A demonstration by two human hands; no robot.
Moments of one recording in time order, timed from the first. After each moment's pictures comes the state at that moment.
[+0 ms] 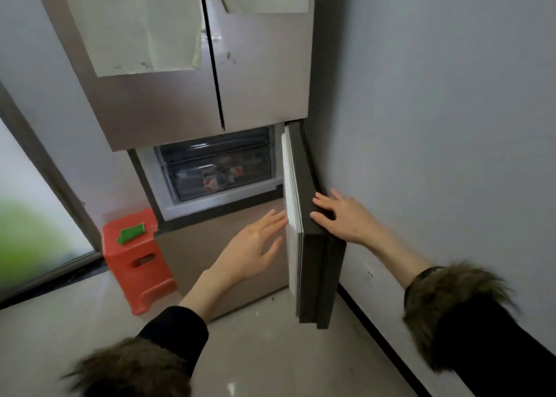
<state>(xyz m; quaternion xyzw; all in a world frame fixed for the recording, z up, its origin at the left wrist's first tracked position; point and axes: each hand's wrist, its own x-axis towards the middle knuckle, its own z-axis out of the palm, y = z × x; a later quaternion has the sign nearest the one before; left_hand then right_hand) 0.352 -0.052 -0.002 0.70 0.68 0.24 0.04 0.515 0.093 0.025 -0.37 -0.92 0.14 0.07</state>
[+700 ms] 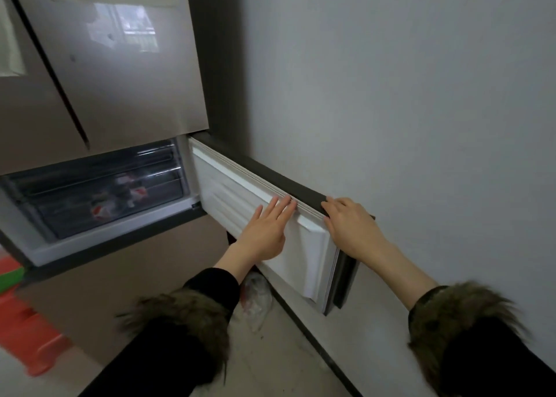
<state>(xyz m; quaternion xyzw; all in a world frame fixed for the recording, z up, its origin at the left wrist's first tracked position) 0.518 0.204 -0.012 0.74 0.66 0.09 0.04 0.702 0.247 0.021 -0.45 -0.89 -0.04 0.06</state>
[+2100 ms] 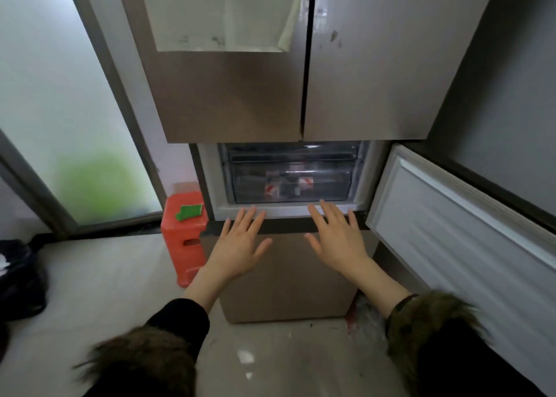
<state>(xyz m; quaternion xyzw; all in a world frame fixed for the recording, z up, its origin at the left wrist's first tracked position) 0.168 0.043 -0.063 0.44 0.89 0.11 0.02 0.301 0.203 -0.041 -0.23 -0.97 0.01 0.06</state>
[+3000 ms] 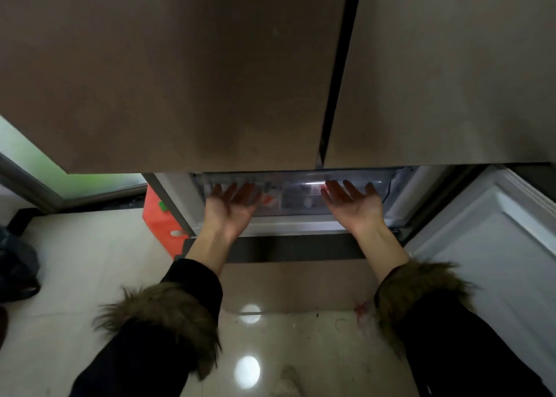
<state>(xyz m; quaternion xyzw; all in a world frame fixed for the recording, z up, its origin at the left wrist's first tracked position) -0.040 0.220 -0.105 -0.19 0.29 0.87 0.36 0.093 0.401 -0.112 -0.35 -0.07 0.90 0.24</state>
